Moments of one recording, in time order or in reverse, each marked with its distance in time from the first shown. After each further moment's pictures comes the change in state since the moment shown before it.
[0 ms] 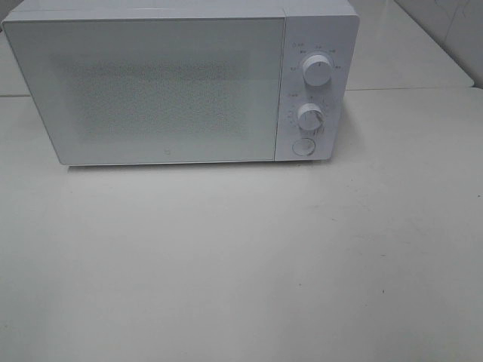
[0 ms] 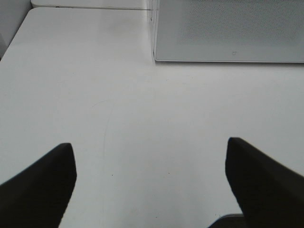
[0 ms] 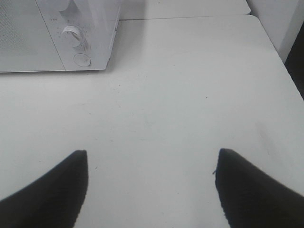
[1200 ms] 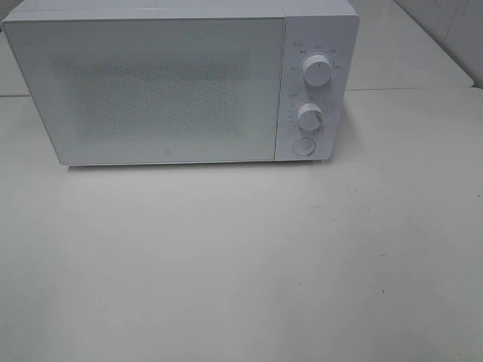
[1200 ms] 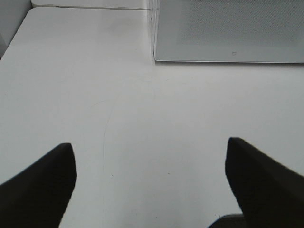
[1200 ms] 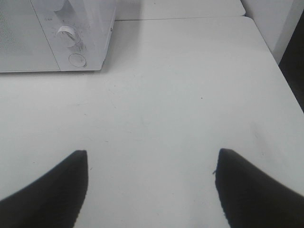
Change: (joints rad) left arm 0.000 0.000 0.000 0.000 0.000 -0.003; right arm 0.000 0.000 0.000 -0.017 0.000 0.001
